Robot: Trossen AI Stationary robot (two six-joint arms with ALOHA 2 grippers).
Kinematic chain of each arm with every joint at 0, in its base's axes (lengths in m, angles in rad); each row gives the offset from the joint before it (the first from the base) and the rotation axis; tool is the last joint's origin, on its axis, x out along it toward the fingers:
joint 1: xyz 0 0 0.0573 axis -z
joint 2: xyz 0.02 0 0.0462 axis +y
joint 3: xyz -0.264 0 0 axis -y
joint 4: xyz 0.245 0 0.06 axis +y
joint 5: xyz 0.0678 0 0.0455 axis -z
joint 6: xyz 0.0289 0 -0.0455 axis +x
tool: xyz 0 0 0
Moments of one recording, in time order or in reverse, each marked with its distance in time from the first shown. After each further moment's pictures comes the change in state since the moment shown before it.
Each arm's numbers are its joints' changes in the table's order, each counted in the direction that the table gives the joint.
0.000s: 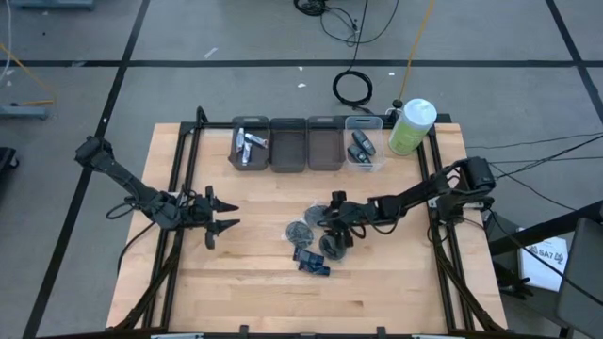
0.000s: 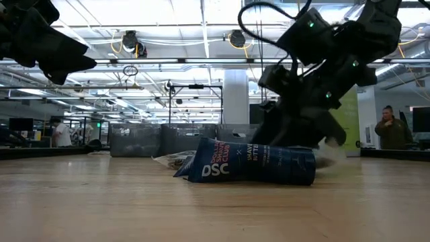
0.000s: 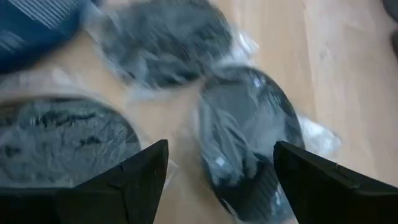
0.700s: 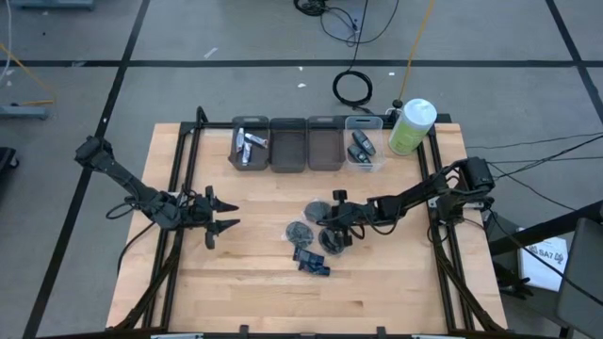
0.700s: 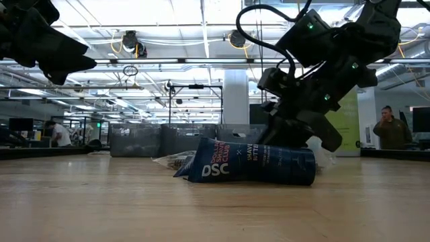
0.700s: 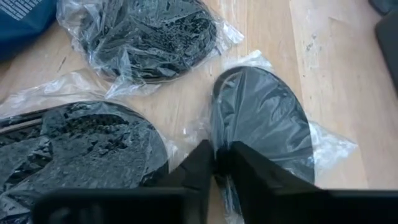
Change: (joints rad) left arm 0.000 0.000 0.000 0.000 0.000 -0.008; right arm -0.001 0.007 0.000 0.002 0.030 0.024
